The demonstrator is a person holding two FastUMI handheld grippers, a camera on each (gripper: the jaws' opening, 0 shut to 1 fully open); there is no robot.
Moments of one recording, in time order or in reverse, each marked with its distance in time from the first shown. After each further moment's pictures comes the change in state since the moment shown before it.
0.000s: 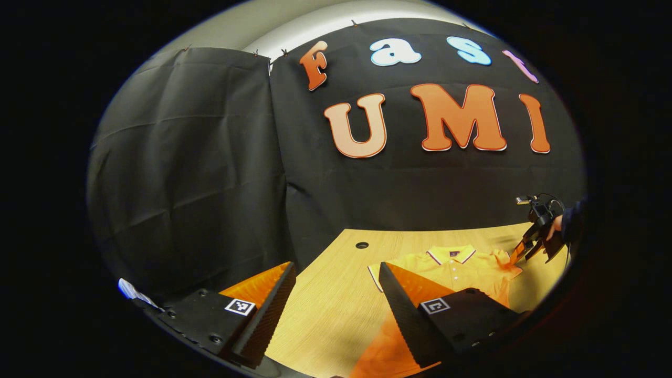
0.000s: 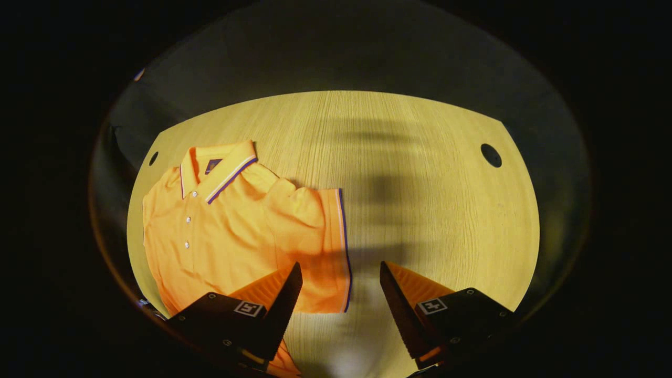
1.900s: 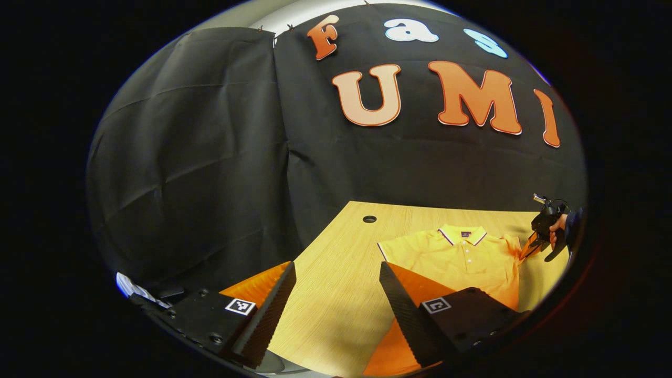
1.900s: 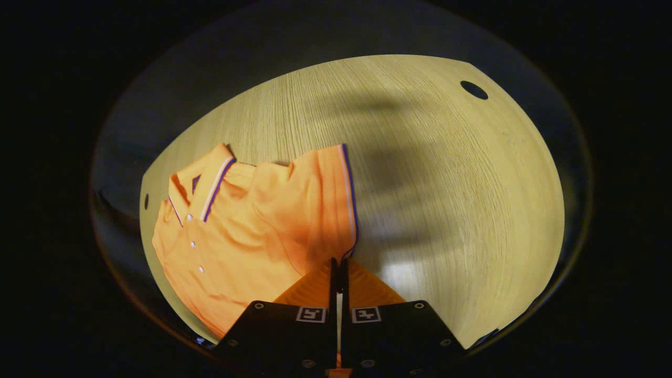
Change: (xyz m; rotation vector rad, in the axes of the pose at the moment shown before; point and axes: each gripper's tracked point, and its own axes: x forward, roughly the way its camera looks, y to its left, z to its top) left arm 0.049 0.038 -0.045 -0.040 0.152 -0.013; right arm -0.002 0.028 -0.009 0.336 0.031 0.038
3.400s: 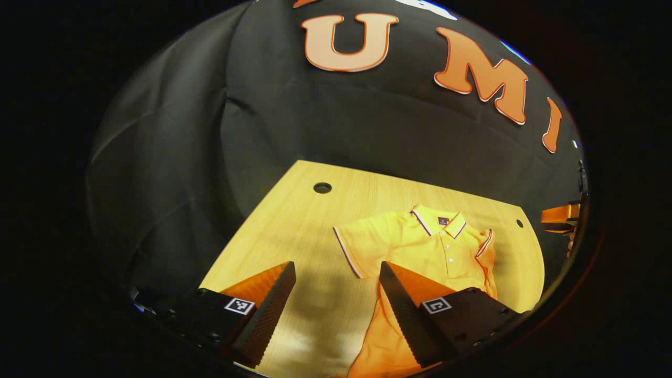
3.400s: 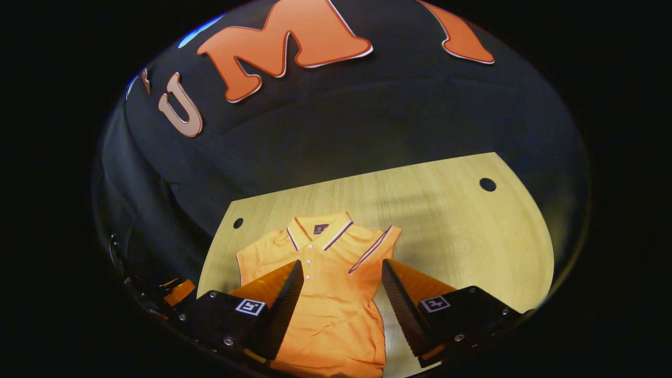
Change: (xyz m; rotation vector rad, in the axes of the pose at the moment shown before) left arm 0.170 -0.083 -0.022 -0.043 0.340 -0.347; right arm -0.205 0.071 -0.007 -0.169 -0.487 0.256
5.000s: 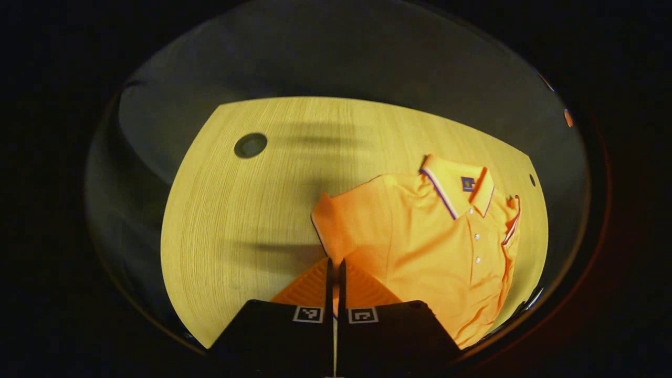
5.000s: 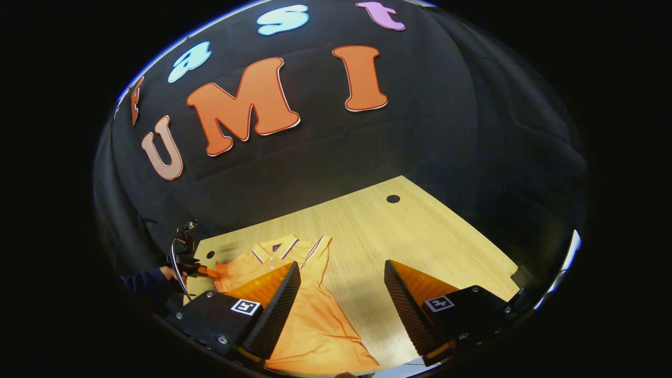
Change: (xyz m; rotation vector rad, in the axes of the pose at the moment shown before) left arm 0.148 -0.034 0.024 0.186 0.438 -0.126; right arm -0.167 -0.057 -0.042 0.138 -0.287 -0.280
